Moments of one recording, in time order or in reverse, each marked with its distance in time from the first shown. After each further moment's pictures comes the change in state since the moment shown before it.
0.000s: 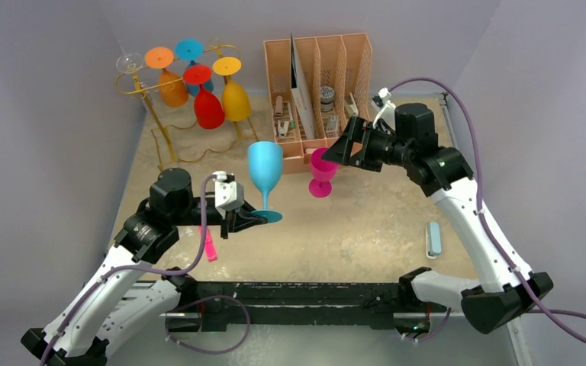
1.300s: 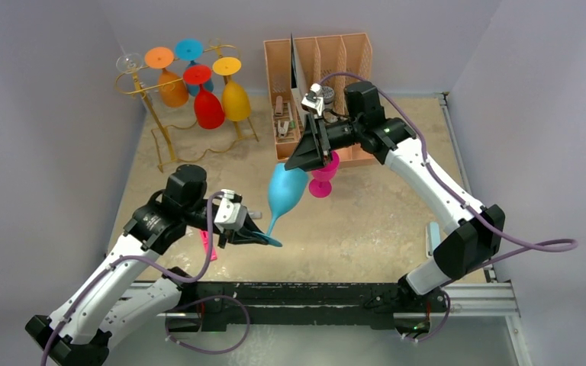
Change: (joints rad) left arm 0.000 0.081 0.016 -0.198 0.283 0.346; right arm 0.105 0.349 0.138 0.244 -0.753 0.161
